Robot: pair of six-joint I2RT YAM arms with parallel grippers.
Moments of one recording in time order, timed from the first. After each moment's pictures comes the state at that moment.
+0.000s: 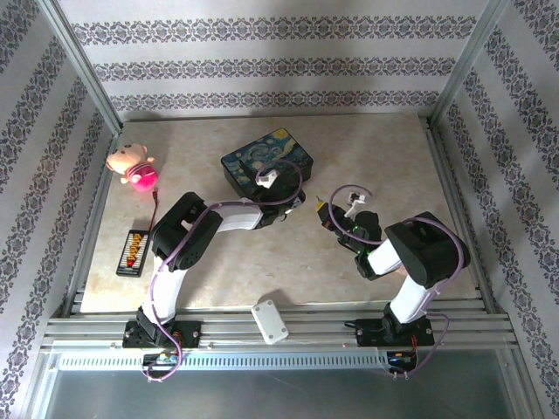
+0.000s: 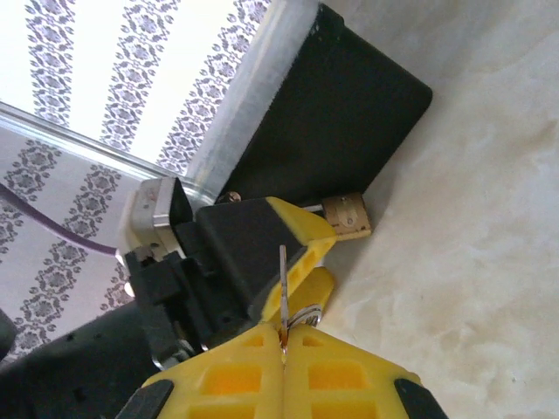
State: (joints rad) left arm -0.70 2.11 1.29 0.10 -0.18 -1.14; right arm 0.35 1.72 0.27 1.27 -0.26 1.02
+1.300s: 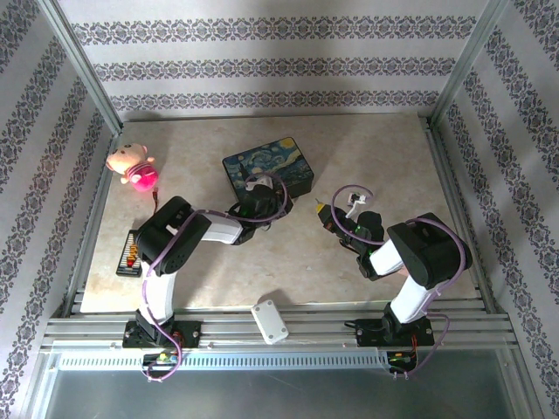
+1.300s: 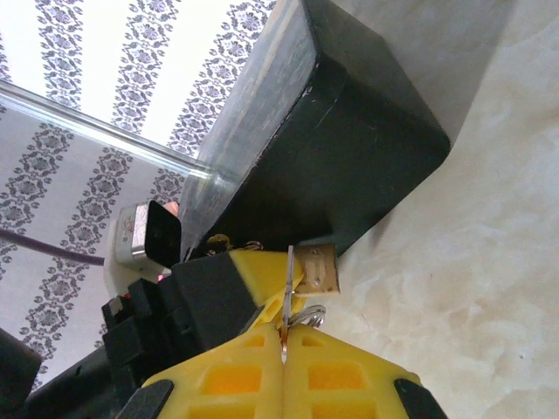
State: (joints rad) left arm -0.64 1.98 0.94 0.48 0.02 -0.99; right arm 0.33 1.71 0.26 1.26 -0.34 1.02
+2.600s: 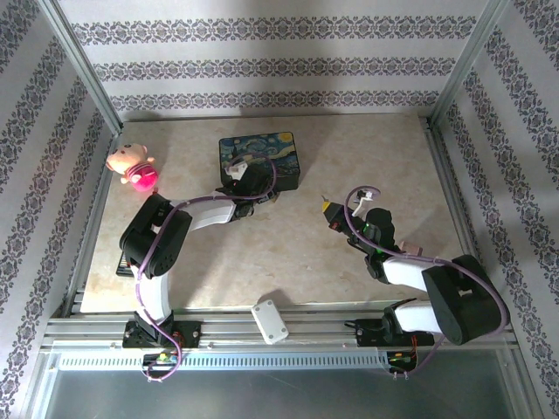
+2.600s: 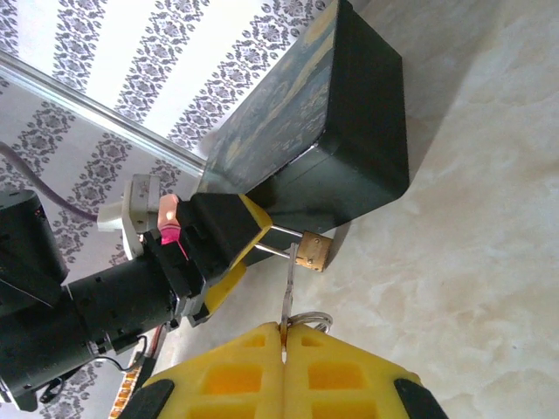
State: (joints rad) left arm -0.56 1.91 1.16 -0.11 -0.33 -0.87; right arm 0.32 1.31 0.25 0.84 -0.34 0.89
